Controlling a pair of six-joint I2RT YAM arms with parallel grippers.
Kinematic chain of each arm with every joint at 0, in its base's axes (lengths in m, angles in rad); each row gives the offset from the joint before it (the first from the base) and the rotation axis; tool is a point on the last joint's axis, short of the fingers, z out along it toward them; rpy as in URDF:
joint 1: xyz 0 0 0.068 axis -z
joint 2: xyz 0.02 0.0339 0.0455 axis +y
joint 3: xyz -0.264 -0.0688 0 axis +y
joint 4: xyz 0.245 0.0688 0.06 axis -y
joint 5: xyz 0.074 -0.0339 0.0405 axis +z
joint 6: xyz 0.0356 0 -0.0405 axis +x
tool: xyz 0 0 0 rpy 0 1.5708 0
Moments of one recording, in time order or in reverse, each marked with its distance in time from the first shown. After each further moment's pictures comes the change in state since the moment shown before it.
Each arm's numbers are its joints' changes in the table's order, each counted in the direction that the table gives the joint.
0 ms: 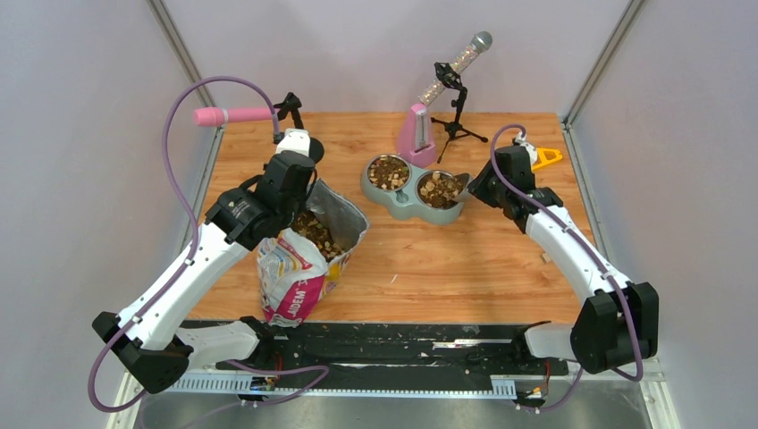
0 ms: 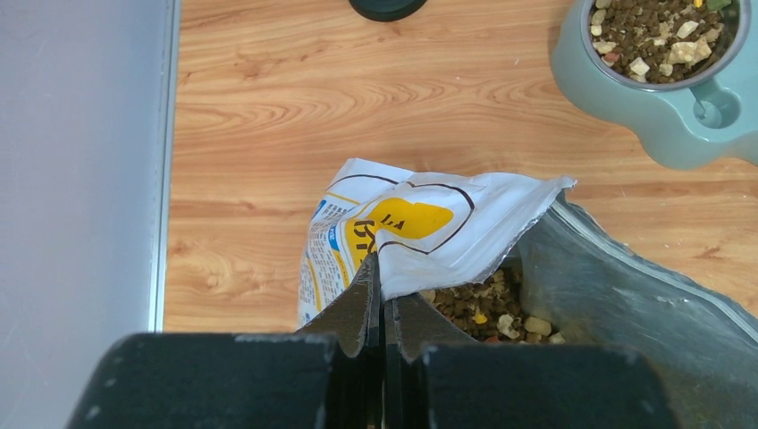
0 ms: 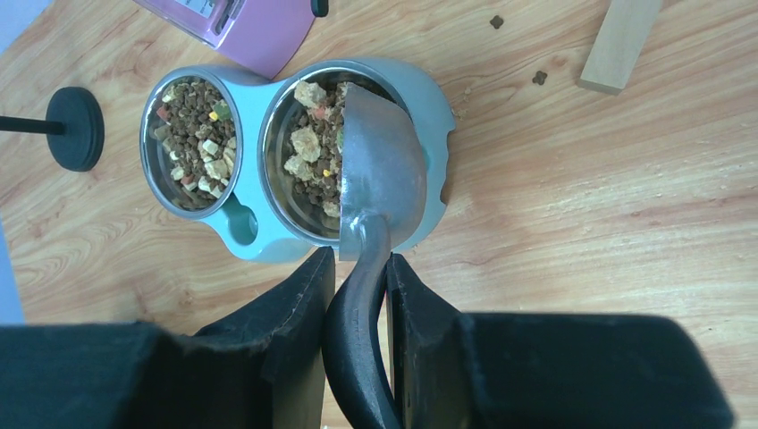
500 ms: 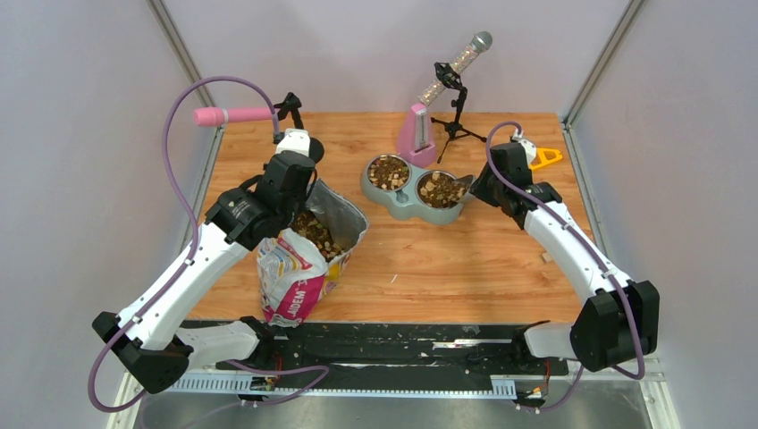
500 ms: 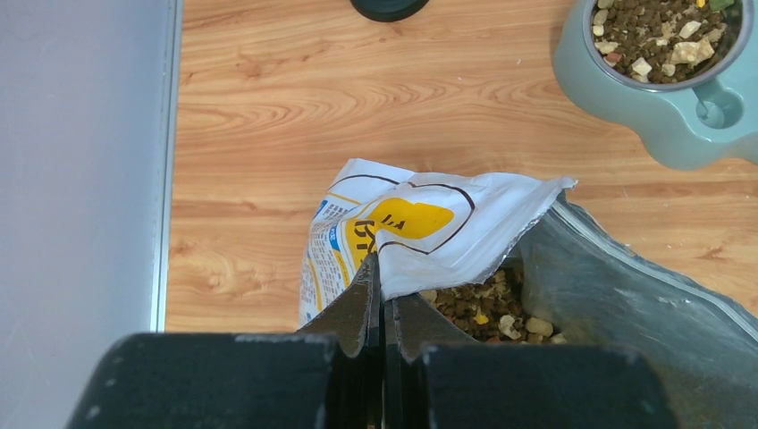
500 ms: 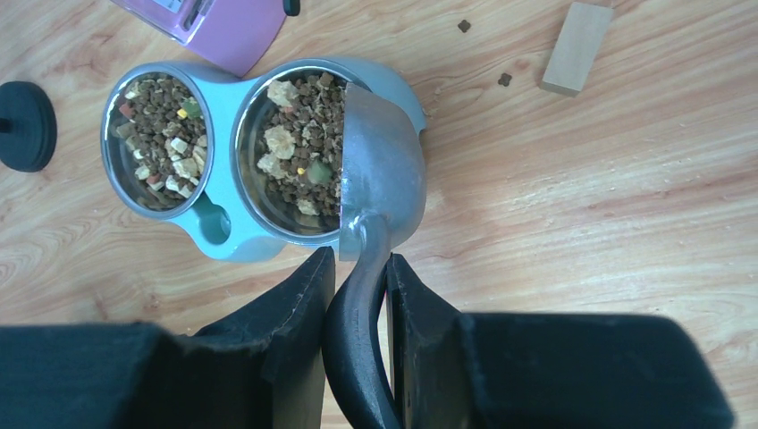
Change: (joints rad) left arm 0.000 0.000 0.000 0.000 0.003 0.003; right arm -0.031 0.013 -0.065 -0.092 -0.087 -0.042
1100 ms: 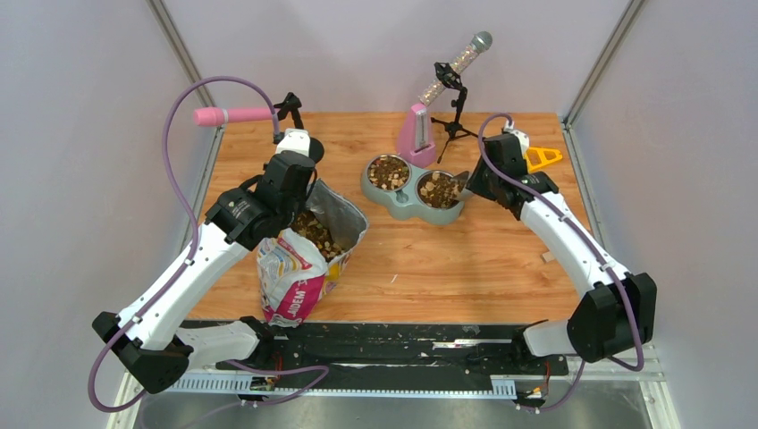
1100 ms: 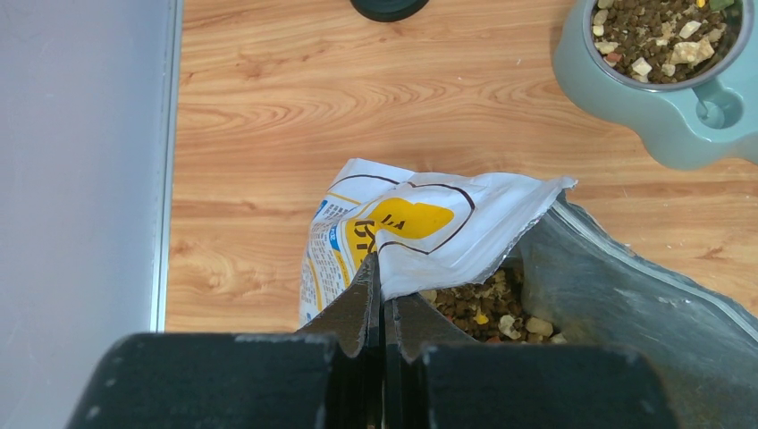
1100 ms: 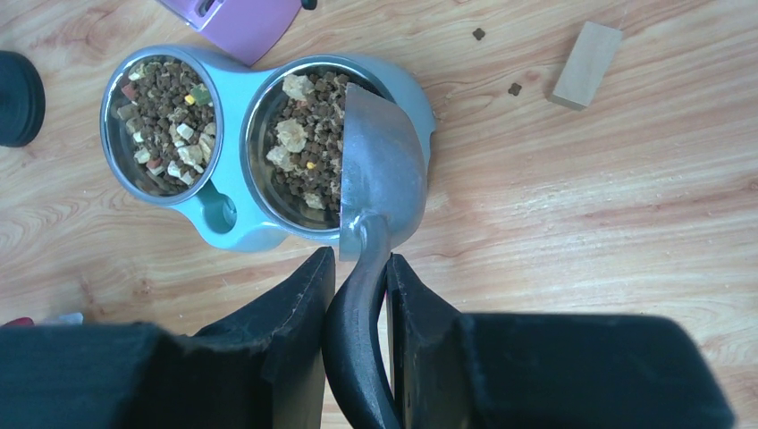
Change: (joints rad) left arm 0.000 0.000 0.000 0.000 0.000 0.000; right arm -0.026 0.040 -0.091 -0.077 -0.012 -0.048
